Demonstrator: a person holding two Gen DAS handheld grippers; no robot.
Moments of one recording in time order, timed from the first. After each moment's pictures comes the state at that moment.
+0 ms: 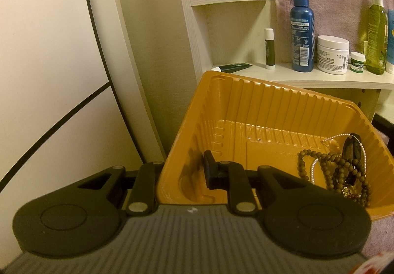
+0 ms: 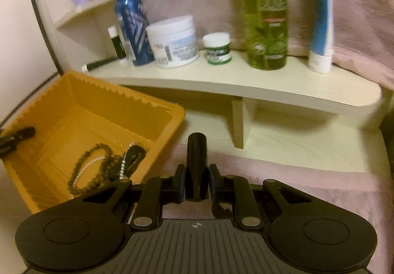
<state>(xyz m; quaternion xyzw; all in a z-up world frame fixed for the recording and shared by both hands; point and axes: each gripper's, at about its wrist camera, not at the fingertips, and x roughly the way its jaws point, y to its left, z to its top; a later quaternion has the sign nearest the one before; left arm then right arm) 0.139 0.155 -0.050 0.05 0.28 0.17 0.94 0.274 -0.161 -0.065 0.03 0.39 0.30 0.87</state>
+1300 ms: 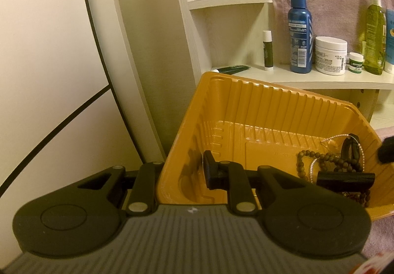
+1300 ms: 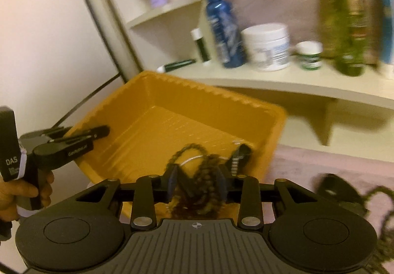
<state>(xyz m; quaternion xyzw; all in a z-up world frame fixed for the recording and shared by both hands) 0.137 0.151 -0.050 0.05 0.28 0.17 0.94 0.219 -0.110 -0.032 0.07 0.37 0.38 0.84</state>
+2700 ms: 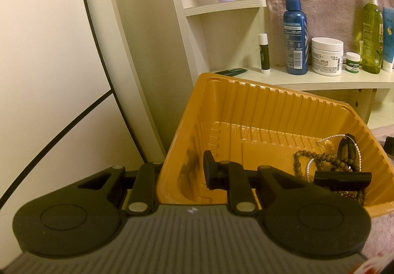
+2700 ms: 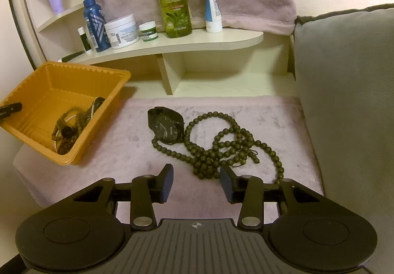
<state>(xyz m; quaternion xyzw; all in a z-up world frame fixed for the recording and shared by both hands) 0.132 0.142 -0.043 0.06 0.27 0.18 0.94 0.173 -0.258 -0.059 0.04 0.41 0.20 0.89</state>
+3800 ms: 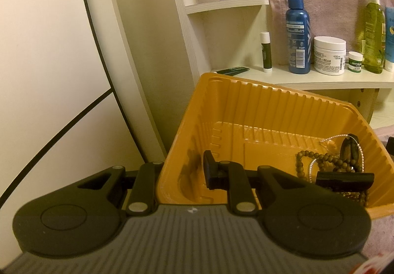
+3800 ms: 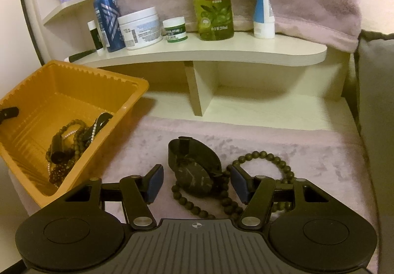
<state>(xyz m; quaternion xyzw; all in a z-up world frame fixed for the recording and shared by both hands) 0.133 0.146 -0.045 0.06 0.28 0.18 0.94 0.240 -0.204 -0.087 0.03 0.39 0.26 0.89</state>
